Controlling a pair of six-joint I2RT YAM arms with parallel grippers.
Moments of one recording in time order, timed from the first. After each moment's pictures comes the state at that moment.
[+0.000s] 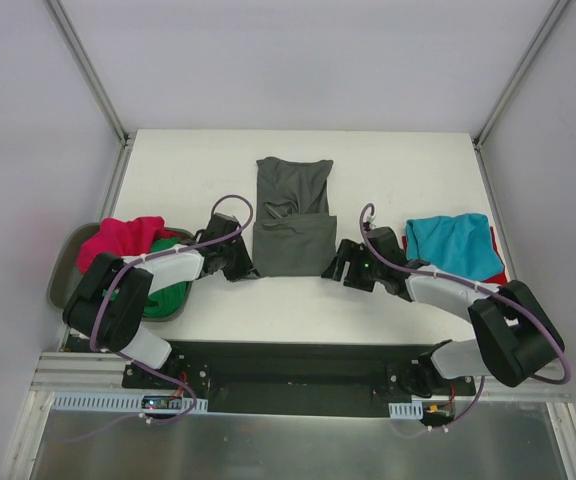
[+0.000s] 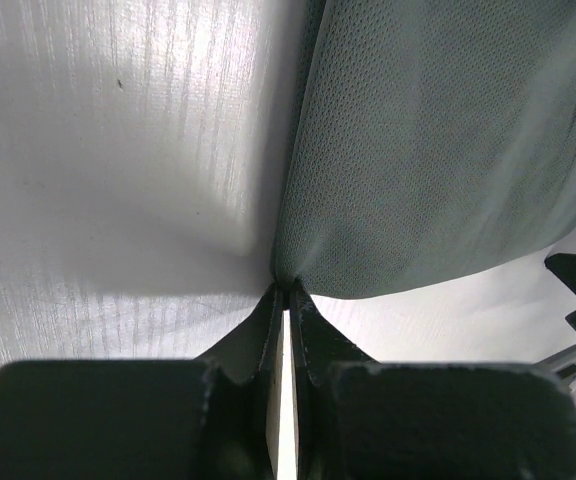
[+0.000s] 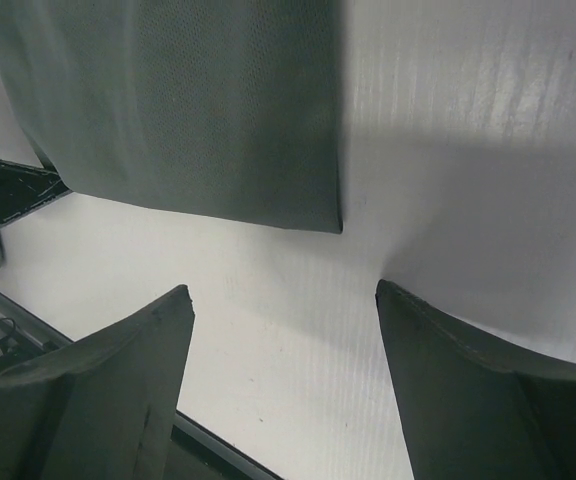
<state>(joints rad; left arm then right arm) -0.46 1.51 0.66 -0.15 0.23 -0.84 0.55 1.36 0.54 -0.01 -0.22 0.77</state>
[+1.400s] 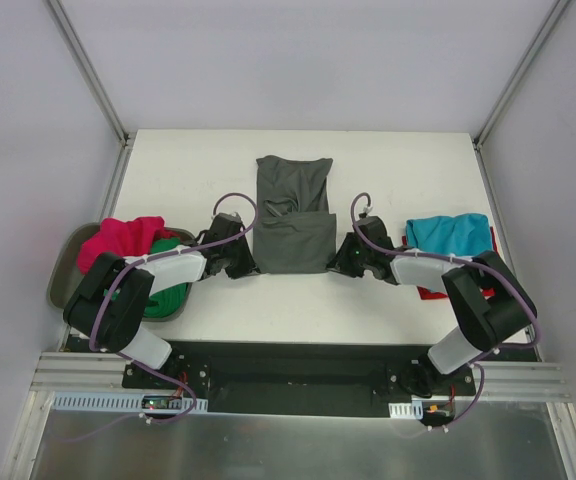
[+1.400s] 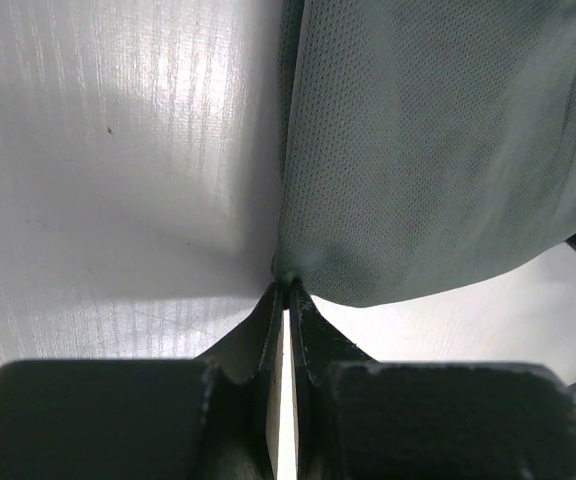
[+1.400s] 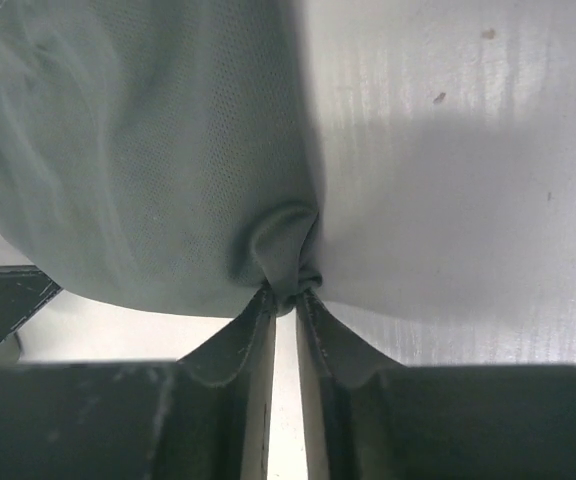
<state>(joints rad) -0.49 1.51 0.66 -0.10 0.15 -0.81 0.54 1.57 0.67 0.04 -0.13 0.87</state>
